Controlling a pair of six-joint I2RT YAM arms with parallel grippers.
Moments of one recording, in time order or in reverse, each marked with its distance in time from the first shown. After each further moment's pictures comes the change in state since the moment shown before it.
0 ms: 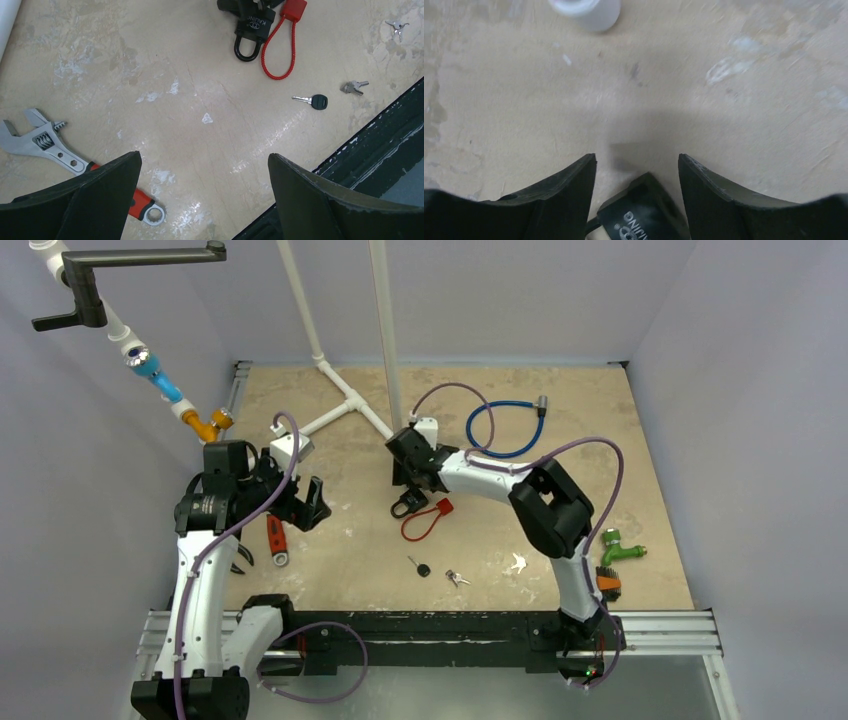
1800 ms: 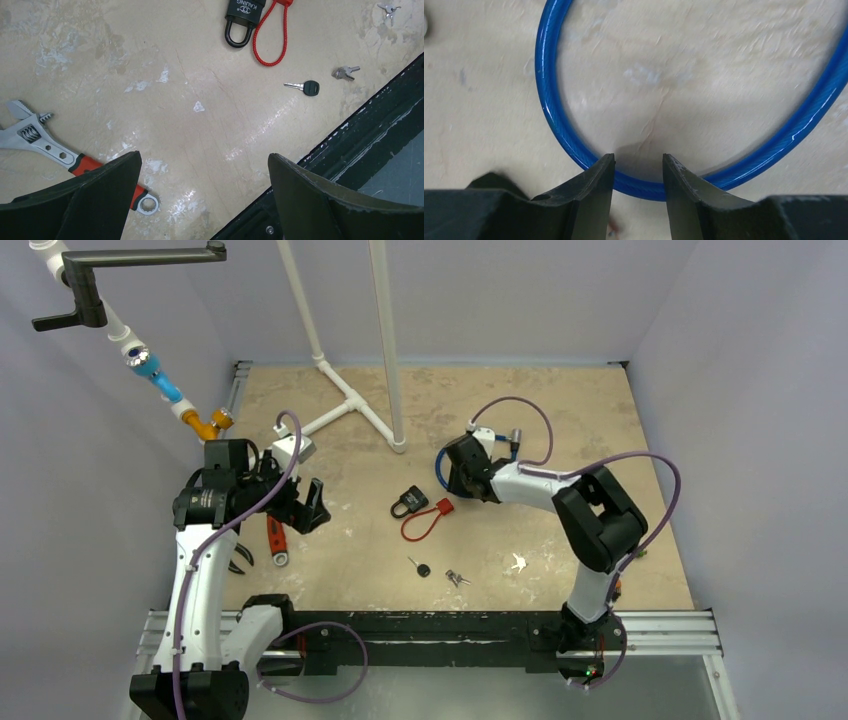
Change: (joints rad) left arm 0.000 0.033 0.039 -0.088 0.011 0.034; right arm -0.231 -0.243 -0.393 0.147 -0.075 -0.066
